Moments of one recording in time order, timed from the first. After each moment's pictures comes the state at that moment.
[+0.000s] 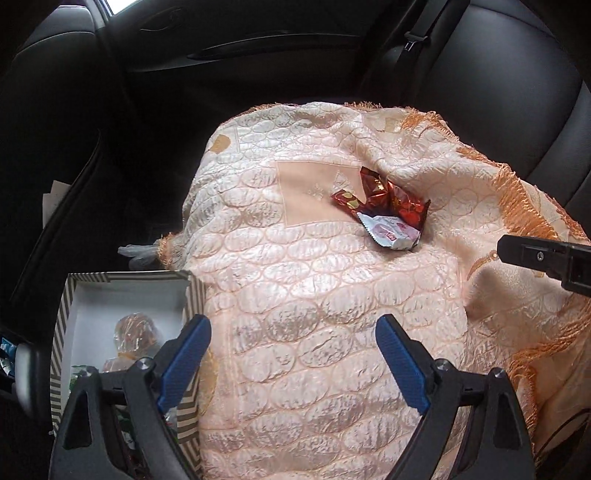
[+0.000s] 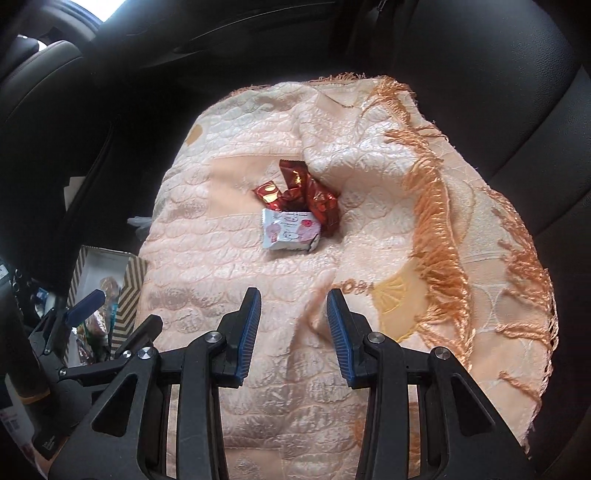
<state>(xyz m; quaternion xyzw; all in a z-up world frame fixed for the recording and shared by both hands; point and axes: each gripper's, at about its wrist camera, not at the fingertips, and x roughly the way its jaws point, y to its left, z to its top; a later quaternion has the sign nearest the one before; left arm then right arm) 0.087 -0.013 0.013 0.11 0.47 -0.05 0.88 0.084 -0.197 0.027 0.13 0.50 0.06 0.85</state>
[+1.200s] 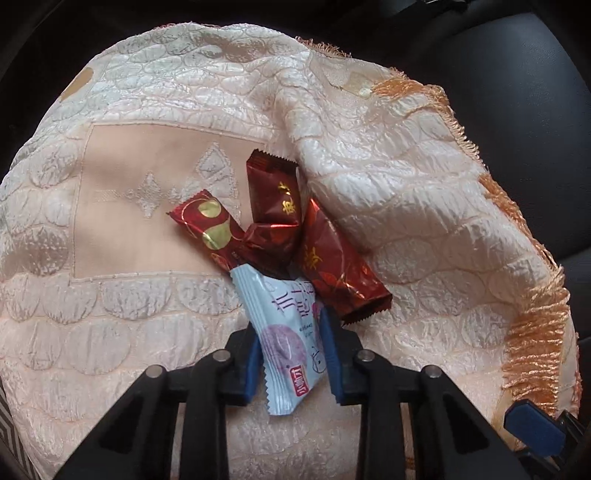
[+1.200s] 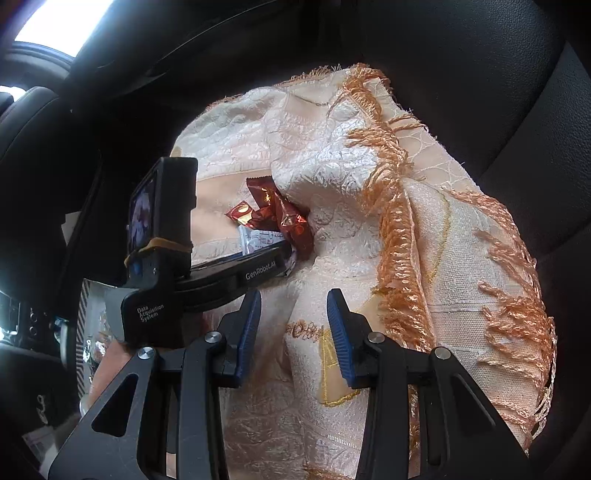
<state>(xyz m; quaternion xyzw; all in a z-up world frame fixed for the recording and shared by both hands) 0.209 -0.107 -0.070 -0.04 0.58 -0.15 0.80 0.113 -0.240 0.007 0.20 0.50 0.07 0.84</state>
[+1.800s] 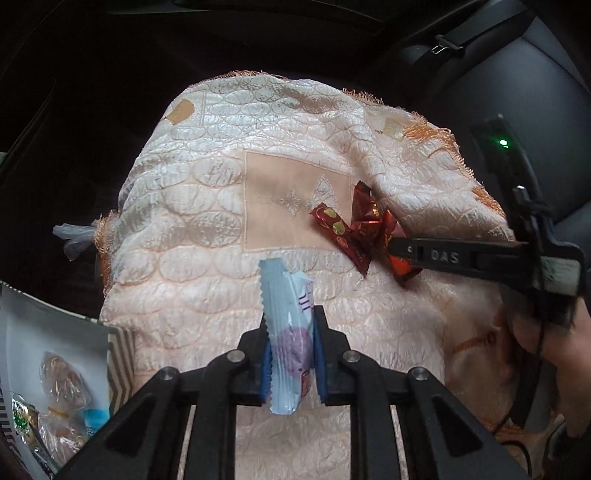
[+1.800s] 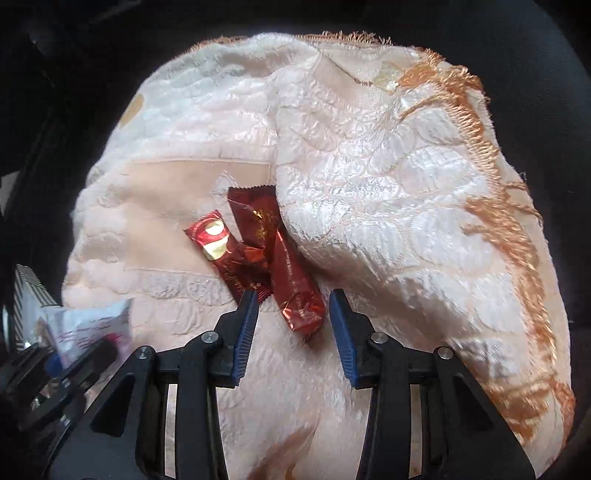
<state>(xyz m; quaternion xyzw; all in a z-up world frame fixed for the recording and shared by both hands) 0.155 -0.013 -0.006 0.00 0.53 -0.10 0.84 0.242 -0.187 -0.050 0.06 0.59 0.05 0.80</state>
